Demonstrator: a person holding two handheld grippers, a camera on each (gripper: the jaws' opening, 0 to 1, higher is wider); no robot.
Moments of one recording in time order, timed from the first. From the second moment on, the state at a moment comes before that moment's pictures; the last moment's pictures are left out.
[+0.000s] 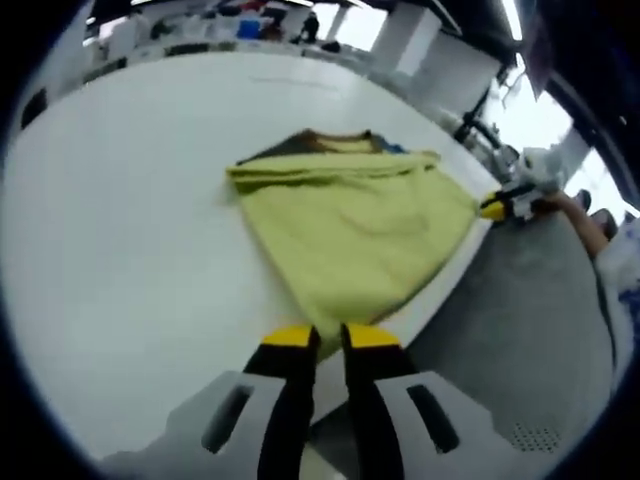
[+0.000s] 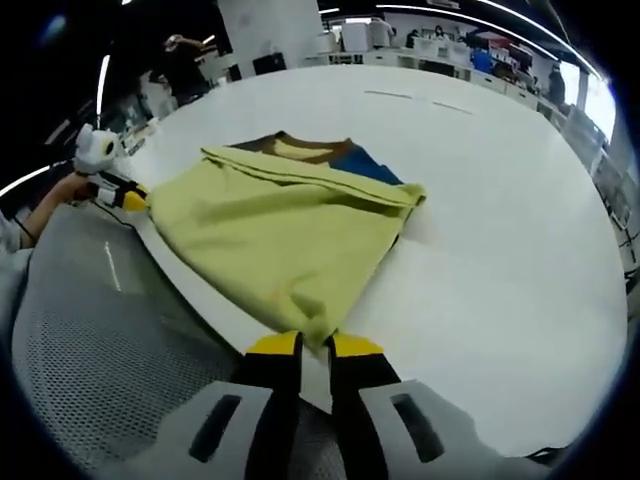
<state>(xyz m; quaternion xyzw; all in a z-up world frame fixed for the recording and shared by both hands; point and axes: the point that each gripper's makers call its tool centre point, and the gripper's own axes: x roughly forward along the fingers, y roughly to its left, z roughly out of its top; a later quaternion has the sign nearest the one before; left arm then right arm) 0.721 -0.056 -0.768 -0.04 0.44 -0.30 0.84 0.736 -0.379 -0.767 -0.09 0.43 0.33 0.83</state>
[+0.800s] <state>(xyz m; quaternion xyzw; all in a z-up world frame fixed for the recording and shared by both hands) 0.720 -0.052 -0.764 -0.04 0.45 -0.29 0.85 0.740 -0.386 -0.762 -0.10 0.43 0.32 0.84</state>
